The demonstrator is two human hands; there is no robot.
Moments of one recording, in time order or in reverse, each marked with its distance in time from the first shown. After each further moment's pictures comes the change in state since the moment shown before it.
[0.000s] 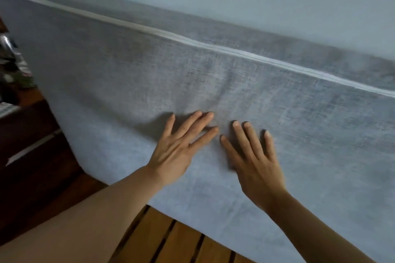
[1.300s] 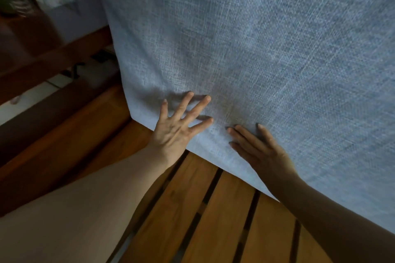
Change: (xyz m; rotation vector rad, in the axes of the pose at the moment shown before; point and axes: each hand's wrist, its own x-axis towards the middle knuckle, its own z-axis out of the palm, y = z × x) left_hand -0.179 -0.177 0.261 0.193 -0.576 -0.062; right_hand 0.072 -0.257 0.242 -0.557 -0.525 -0.435
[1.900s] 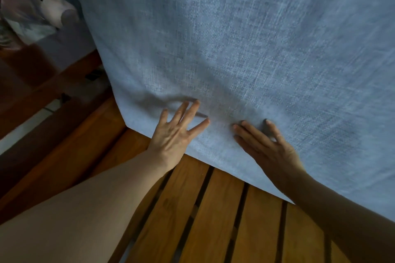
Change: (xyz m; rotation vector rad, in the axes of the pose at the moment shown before) left_hand 0.023 0.005 -0.074 -0.082 -0.142 0.082; right_hand -0.031 0.047 0.018 0.102 0.030 0.064
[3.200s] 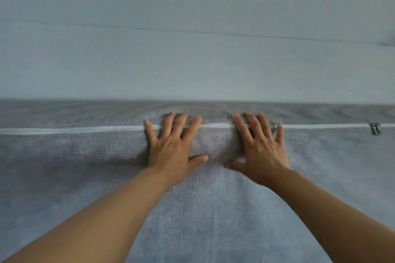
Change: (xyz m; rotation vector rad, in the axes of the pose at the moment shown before) left_hand 0.133 0.249 -0.489 -0.290 0.642 0.199; right_hand -0.304 0.448 0.065 0.724 0.058 1.024
